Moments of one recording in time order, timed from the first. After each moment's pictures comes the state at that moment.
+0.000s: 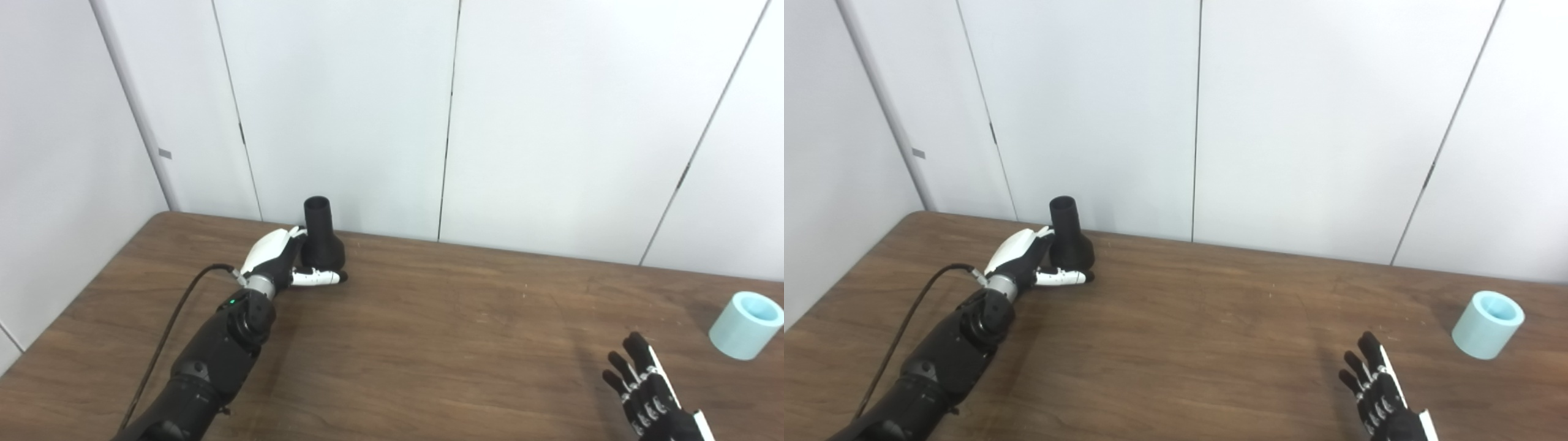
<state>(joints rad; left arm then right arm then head) -0.65 0.41 -0.19 0.70 0.51 0.05 0.09 0.10 -0.10 -0.02 -0.16 0.15 -0.13 0.15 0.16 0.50</state>
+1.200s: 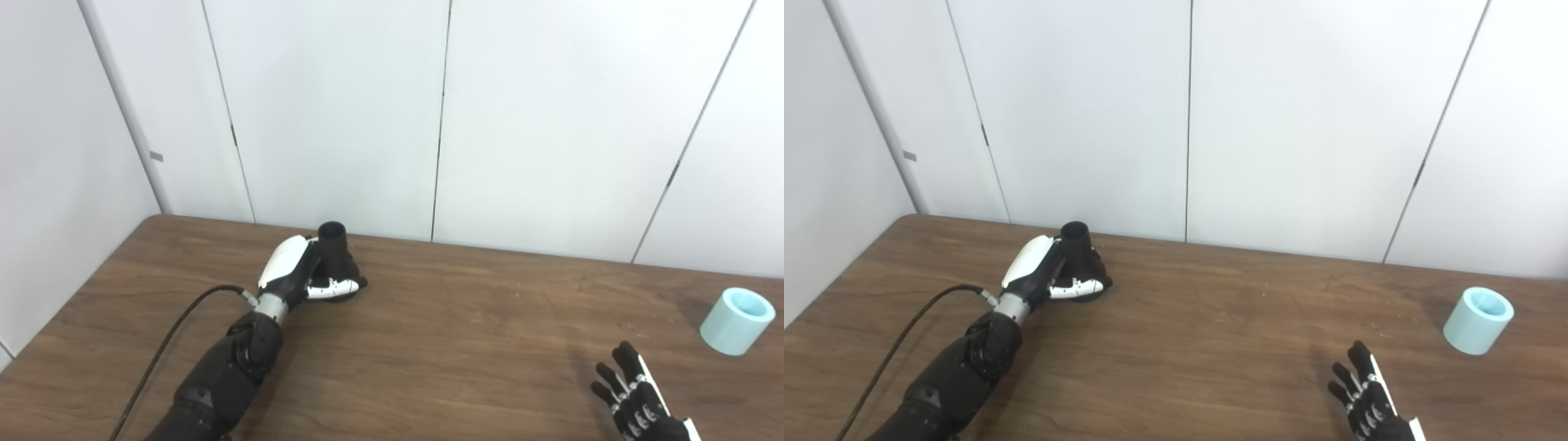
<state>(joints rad) -0.57 0.38 -0.24 0.69 0.48 -0.17 0.19 0.13 -0.09 -0.02 -0.20 0.15 -0.05 0.15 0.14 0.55</state>
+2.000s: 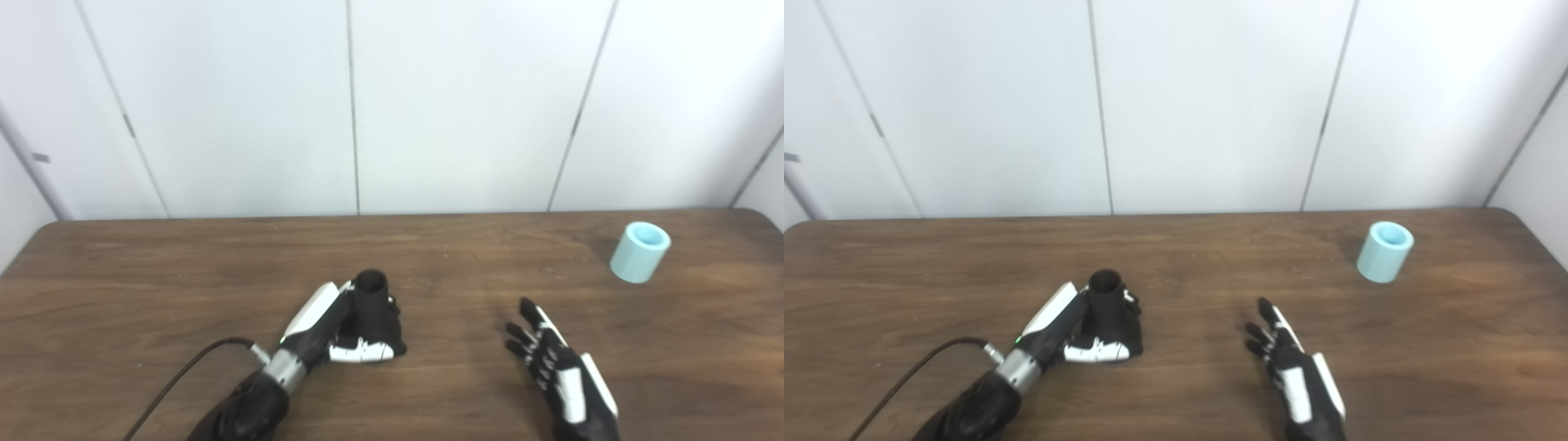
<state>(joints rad) -0.32 0.25 -0.42 0.20 0.36 -0.13 -0.12 0.14 -0.03 0.06 -0.27 0.05 0.11 0.03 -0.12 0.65</state>
